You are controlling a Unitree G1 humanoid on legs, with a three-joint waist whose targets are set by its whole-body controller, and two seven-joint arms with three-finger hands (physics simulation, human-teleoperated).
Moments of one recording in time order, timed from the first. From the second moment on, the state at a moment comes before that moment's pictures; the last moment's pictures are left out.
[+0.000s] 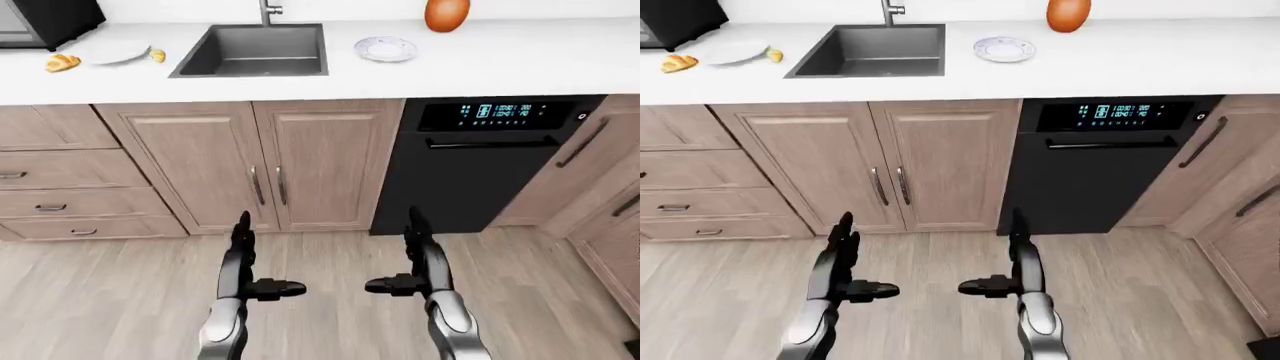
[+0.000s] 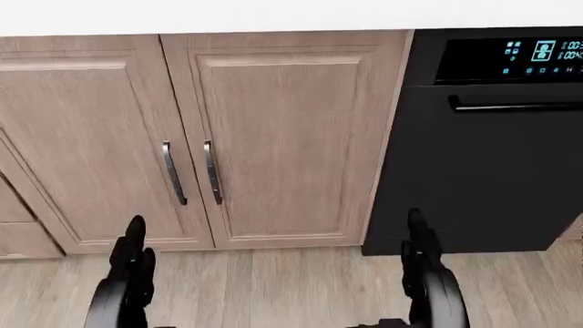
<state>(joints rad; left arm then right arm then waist) 0.03 0.02 0.04 0.09 -0.01 0.06 -0.04 0.03 -0.01 -0.04 0.09 0.01 0.06 0.04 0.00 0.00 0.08</state>
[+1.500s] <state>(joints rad) -0.43 0.27 0.26 -0.53 -0.15 0.79 0.04 -0.57 -0.16 -0.10 -0.62 0.14 0.88 -0.08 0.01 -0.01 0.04</state>
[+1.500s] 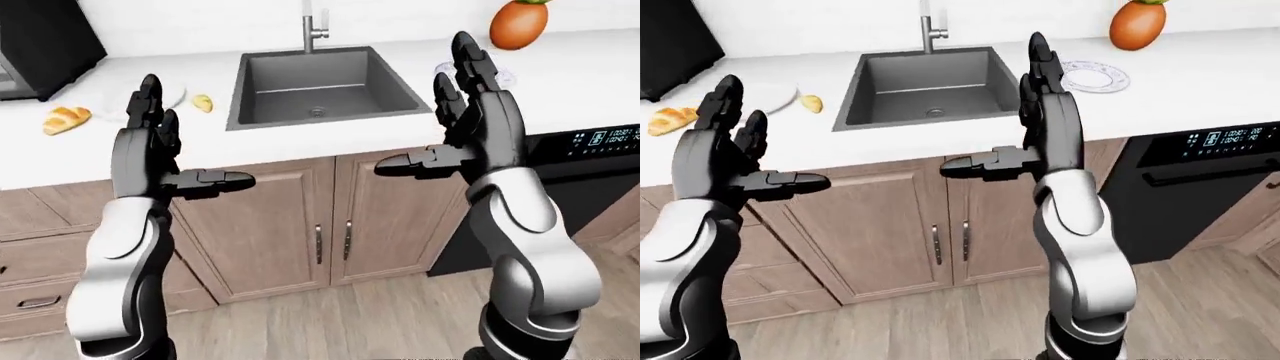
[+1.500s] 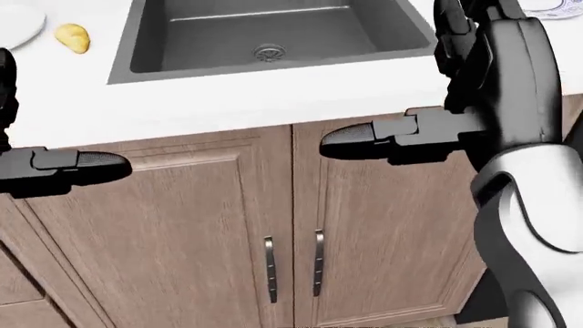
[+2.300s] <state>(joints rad) -0.43 0.29 0.28 -0.56 -0.13 0.84 0.03 -0.54 -0.14 -0.07 -0.62 0.05 0.86 0.02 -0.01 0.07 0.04</state>
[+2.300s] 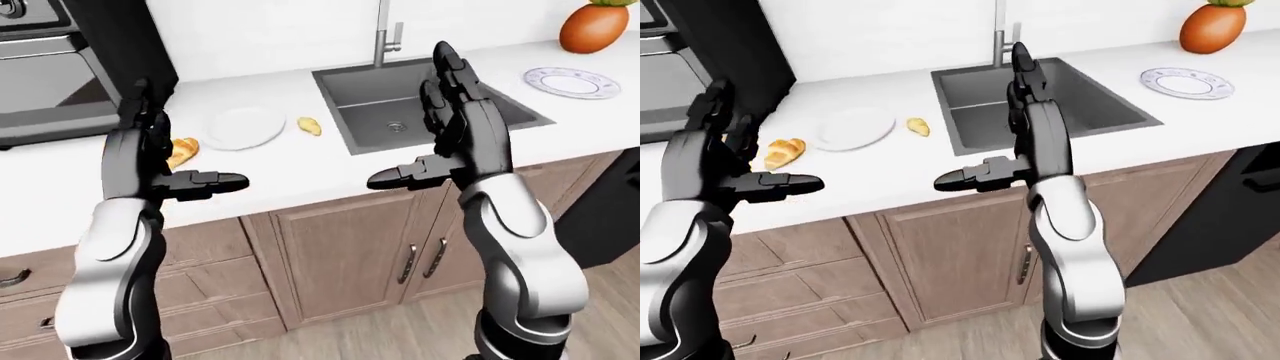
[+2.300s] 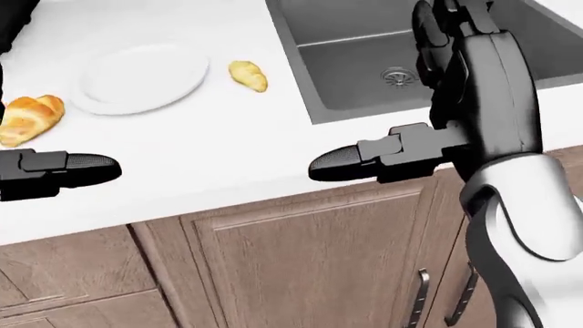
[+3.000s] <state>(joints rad) -0.44 0.27 0.25 -0.58 -0.12 0.83 0.00 -0.53 -0.14 -0.11 -0.64 0.02 0.82 0.02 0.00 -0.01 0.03</state>
